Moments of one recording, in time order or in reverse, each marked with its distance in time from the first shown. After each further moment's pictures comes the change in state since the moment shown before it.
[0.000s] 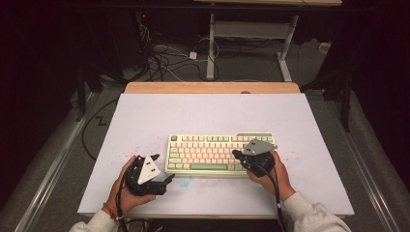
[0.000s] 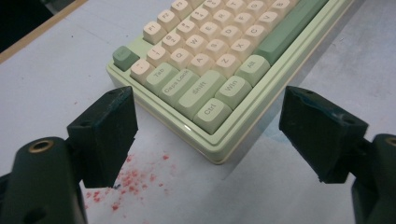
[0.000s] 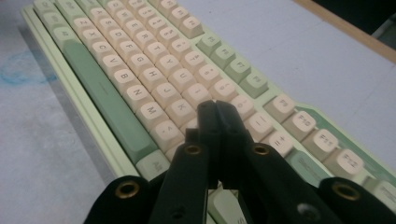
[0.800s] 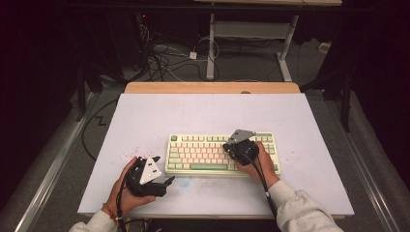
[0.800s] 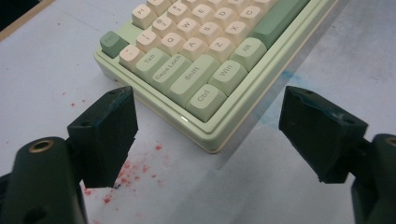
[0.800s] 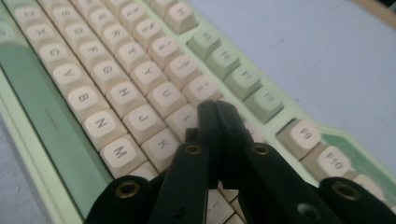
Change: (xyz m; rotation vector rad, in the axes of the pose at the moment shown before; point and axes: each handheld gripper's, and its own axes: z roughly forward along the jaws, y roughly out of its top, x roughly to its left) left arm -0.001 -0.003 0.003 0.039 -0.018 0.011; right arm -0.006 0.020 0.047 0.116 0.003 0.005
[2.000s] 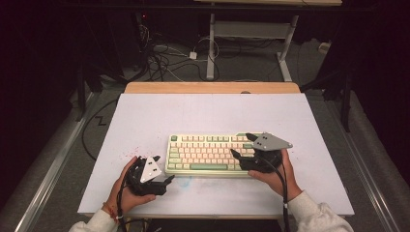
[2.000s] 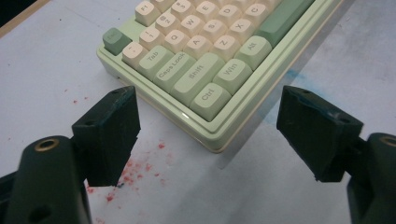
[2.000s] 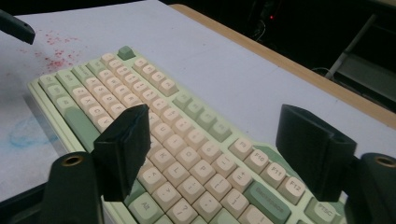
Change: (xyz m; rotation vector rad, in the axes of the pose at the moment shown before) left arm 0.002 0.002 -0.001 0.003 0.013 -0.017; right arm 0.001 -0.016 -0.080 -0.292 -0.085 0.059
